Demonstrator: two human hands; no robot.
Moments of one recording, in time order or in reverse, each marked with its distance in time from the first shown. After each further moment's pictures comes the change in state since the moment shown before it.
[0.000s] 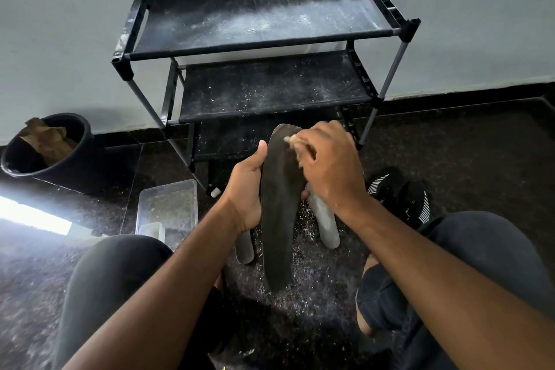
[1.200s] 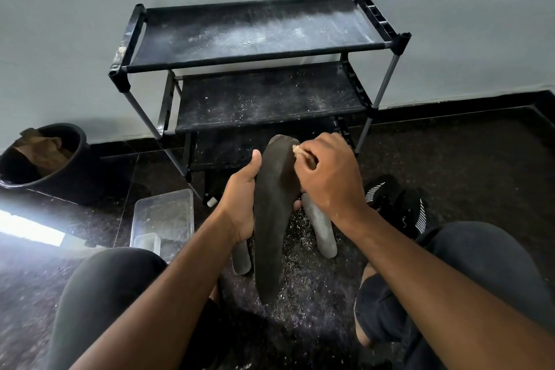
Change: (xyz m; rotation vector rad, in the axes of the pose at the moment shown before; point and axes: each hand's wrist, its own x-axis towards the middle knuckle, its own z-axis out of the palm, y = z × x) left_hand -0.004 0.003 0.005 0.023 -0.011 -0.016; right_hand 0.000 0.003 -0.004 0.045 0.044 0.064
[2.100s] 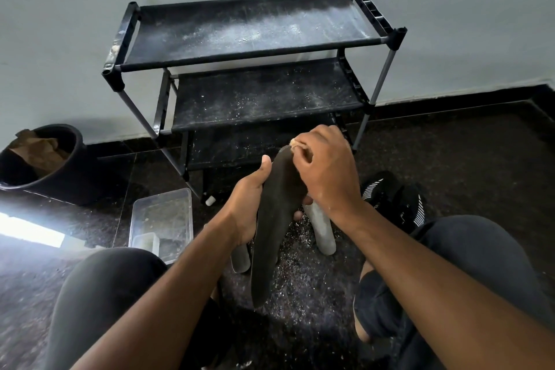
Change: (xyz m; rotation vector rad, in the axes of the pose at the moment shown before) left_hand 0.002 -0.011 0.002 0.179 0.001 -0.010; right_hand 0.003 0.002 0.004 -0.057 0.004 -0.021
